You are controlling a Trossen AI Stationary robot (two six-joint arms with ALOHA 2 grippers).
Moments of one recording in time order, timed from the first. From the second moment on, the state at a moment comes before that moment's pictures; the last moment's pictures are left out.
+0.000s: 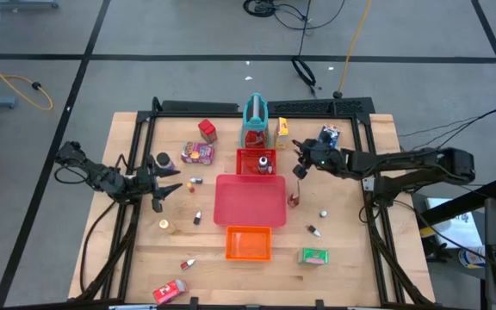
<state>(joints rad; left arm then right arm) -0.55 0.02 0.10 -0.15 -0.79 -0.03 -0.24 1.19 0.53 0.03 0.52 0.07</state>
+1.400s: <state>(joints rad) -0.55 0.02 0.10 -0.16 -0.79 -0.02 -0.44 1.19 0.41 -0.21 0.57 0.11</state>
